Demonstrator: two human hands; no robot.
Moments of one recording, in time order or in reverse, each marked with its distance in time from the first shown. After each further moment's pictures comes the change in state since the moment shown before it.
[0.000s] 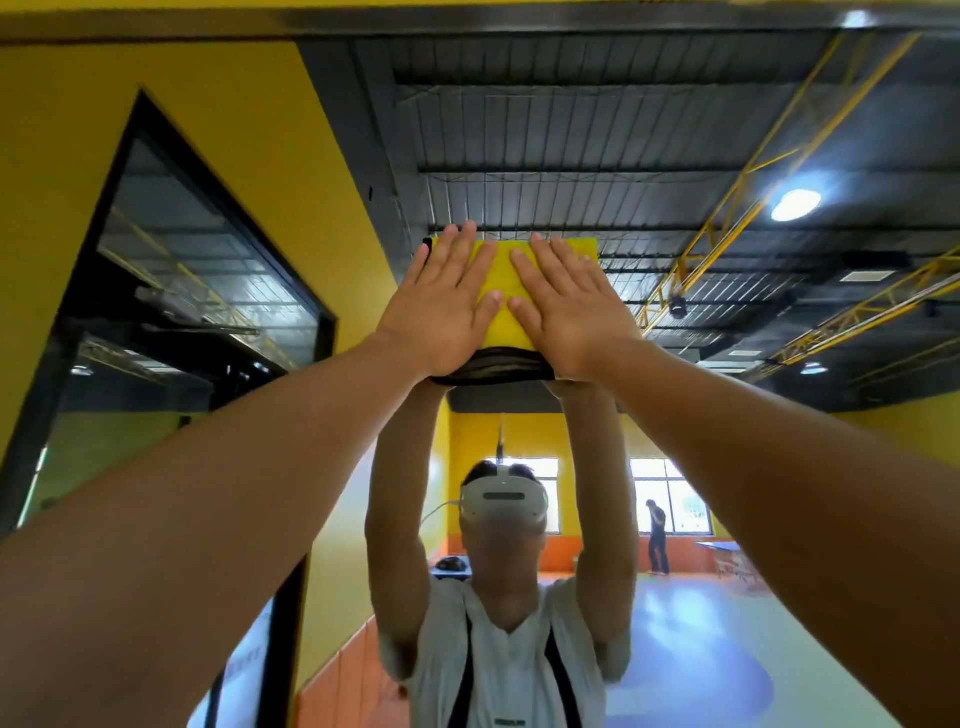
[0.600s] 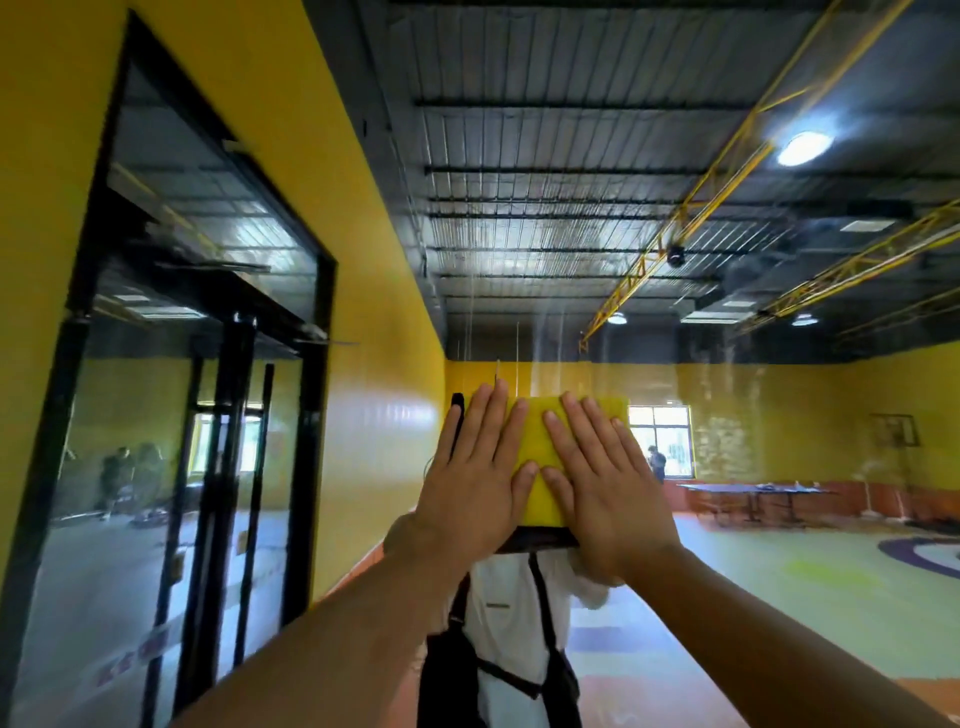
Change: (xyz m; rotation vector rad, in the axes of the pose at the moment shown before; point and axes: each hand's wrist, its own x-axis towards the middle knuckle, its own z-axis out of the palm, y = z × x) left_hand -0.255 0.106 0.046 -0.001 -0.011 0.006; right_hand -0.263 -0.068 0.058 -0.018 0.042 -0.027
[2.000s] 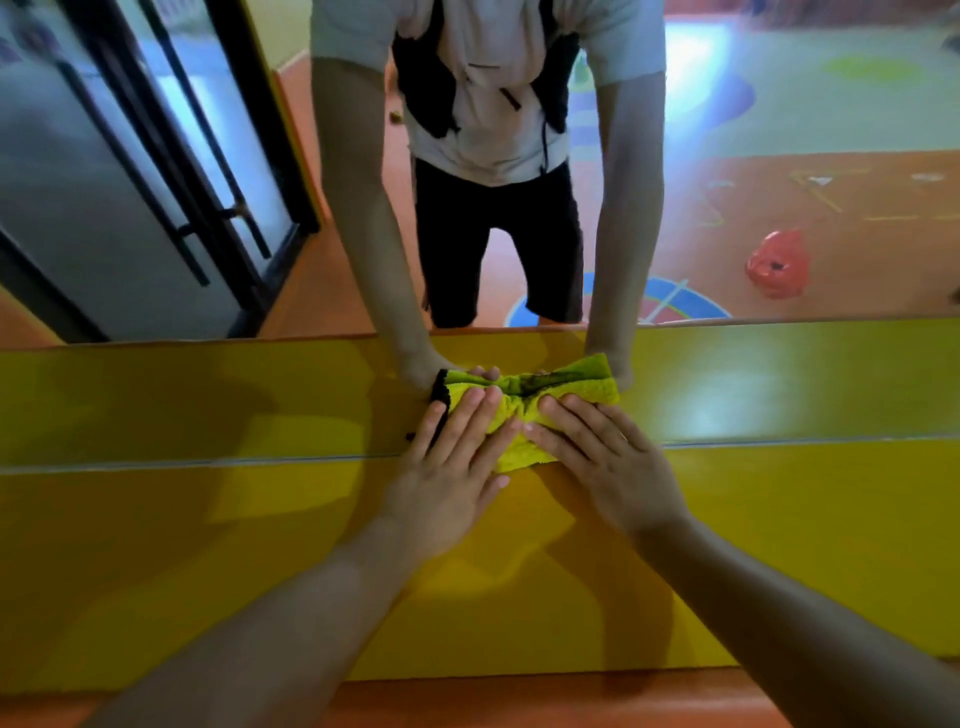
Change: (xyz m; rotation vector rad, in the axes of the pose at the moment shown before) left_hand -0.793 0.194 0.078 -0.277 -0.621 0.228; right_hand -0.744 -0.283 0.087 0.212 -0.572 -0.209
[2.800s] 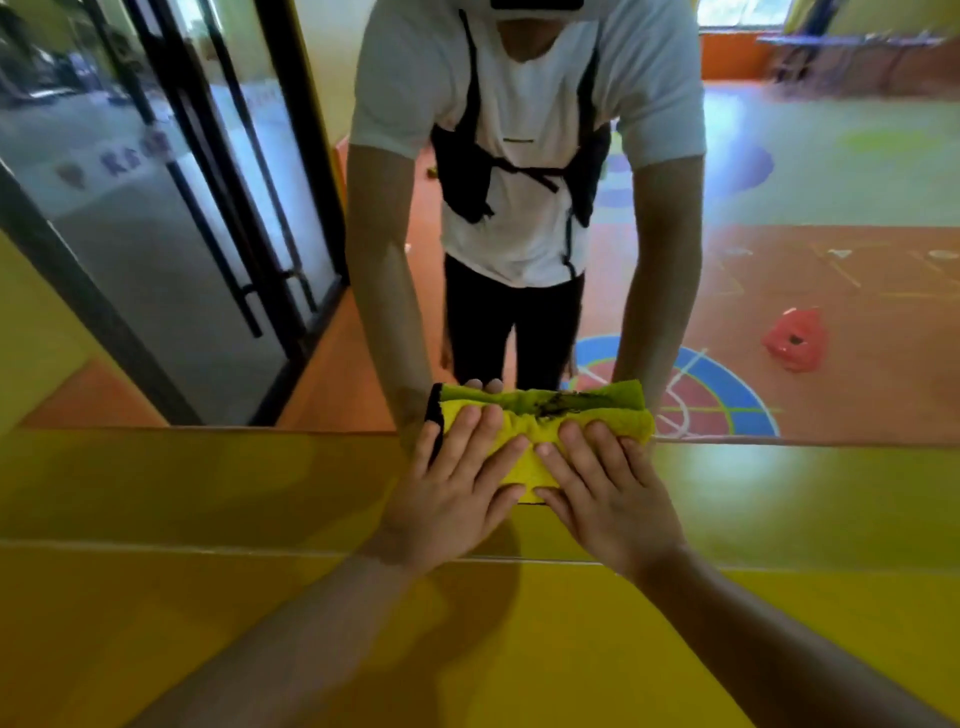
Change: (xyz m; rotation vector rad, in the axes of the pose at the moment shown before) left_hand 0.082 -0.118 -0.109 0.095 0.328 -0.082; right_hand 0.157 0.014 -0.088 -0.050 0.270 0.038
